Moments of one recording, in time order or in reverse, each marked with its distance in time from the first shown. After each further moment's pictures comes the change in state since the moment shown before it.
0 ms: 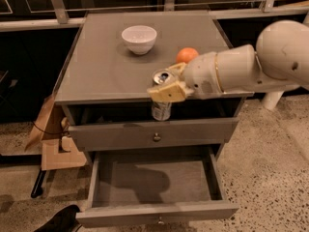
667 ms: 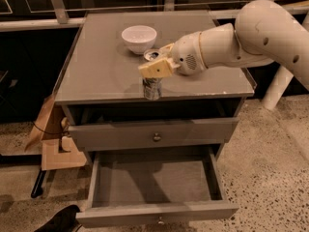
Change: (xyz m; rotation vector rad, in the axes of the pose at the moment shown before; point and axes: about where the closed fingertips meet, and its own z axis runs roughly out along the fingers) arm -0.033 -0.057 0.029 0.011 -0.020 0.061
